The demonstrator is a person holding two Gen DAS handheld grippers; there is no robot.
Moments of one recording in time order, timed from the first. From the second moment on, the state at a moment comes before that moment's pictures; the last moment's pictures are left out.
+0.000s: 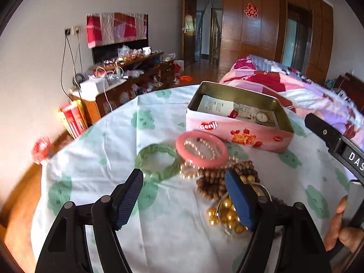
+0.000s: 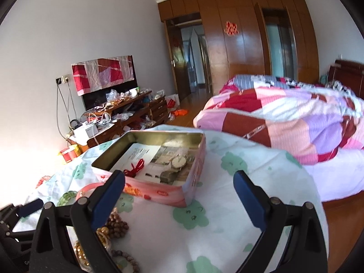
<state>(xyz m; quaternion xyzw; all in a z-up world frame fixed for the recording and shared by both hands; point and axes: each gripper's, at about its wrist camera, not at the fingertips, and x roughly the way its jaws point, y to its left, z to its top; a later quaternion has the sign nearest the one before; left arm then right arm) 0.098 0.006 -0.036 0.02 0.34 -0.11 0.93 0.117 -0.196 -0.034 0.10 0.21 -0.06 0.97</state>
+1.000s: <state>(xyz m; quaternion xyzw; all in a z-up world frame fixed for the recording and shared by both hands) 0.075 0.029 -0.040 0.03 0.34 -0.12 0.93 0.133 -0.132 -0.083 0.08 0.42 0.15 0.89</state>
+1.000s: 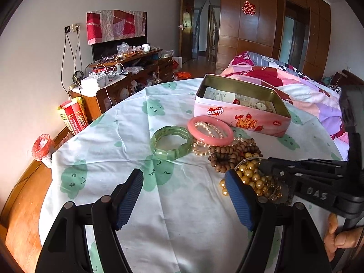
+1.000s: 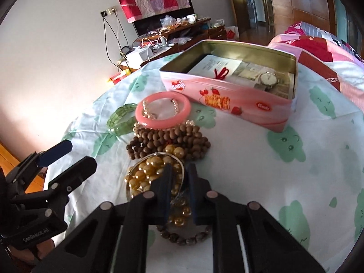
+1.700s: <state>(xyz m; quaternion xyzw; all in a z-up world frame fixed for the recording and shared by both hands) 0.084 0.038 -0.042 -0.01 0.36 -0.13 0.92 0.116 -0.159 -0.033 0.18 0.30 0.22 0.91</state>
